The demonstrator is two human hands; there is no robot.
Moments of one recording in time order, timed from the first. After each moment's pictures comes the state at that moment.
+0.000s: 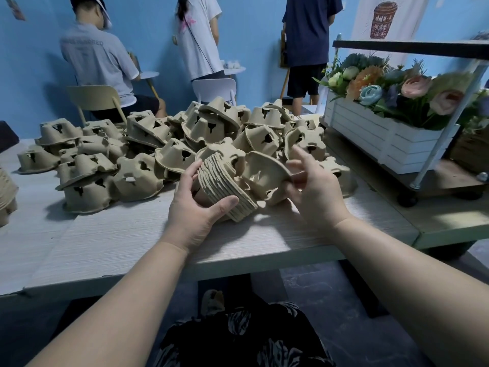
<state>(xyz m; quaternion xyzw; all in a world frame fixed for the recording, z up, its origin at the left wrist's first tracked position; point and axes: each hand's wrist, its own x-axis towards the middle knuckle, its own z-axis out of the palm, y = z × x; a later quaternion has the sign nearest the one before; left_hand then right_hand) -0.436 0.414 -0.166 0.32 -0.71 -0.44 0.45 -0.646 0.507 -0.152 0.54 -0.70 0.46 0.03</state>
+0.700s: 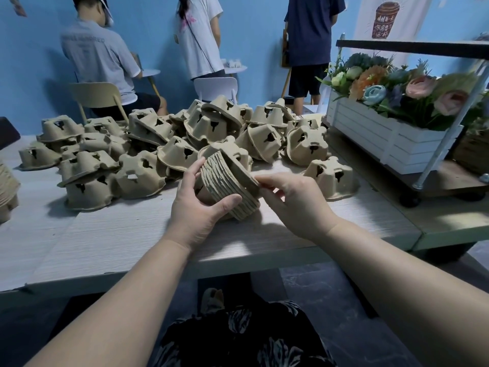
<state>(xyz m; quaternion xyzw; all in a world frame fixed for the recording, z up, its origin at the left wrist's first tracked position) -0.436 0.410 -0.170 0.32 -0.71 -0.43 0.45 -0.614 0.506 -0.147 0.68 -0.61 0.41 0.07</state>
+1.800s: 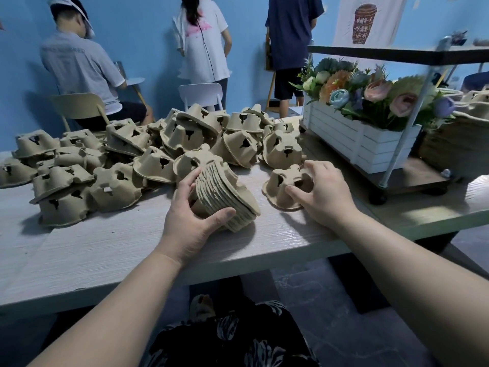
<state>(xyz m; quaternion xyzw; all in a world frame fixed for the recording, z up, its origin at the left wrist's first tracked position) -0.459 0.432 -0.167 0.28 -0.74 -0.45 0.43 -0.702 0.537 -0.152 0.47 -0.82 0.33 0.05</state>
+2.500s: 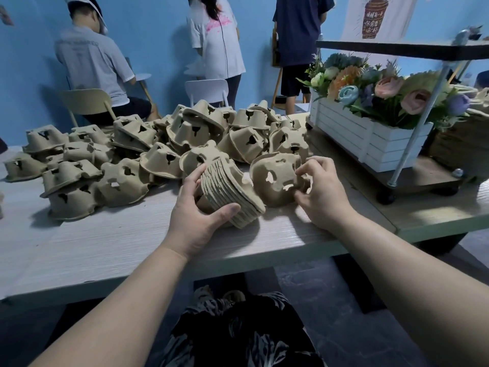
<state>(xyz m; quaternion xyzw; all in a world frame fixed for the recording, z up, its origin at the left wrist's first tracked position) -0.459 0.432 -0.167 0.29 -0.74 -0.44 0.43 -0.687 0.533 -0.157 0.50 -0.76 0.41 0.02</state>
